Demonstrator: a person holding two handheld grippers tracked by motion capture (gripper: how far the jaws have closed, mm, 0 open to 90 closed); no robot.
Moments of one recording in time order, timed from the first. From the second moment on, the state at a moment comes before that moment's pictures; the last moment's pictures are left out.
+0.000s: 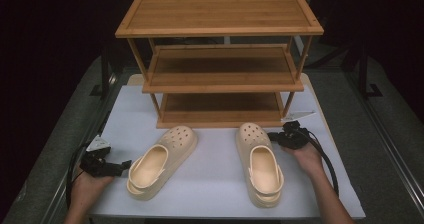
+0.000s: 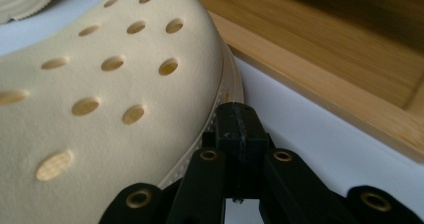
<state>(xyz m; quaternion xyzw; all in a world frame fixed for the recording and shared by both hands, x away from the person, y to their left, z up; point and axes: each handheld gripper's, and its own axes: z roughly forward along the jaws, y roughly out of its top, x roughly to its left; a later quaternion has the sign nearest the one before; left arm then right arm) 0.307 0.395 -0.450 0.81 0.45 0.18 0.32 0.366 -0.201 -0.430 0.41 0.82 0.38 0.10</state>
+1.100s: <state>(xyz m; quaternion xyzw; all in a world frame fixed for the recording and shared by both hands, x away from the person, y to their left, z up) 0.307 0.395 -0.450 0.81 0.45 0.18 0.32 0.393 -0.116 -0.422 0.35 0.85 0.38 0.09</state>
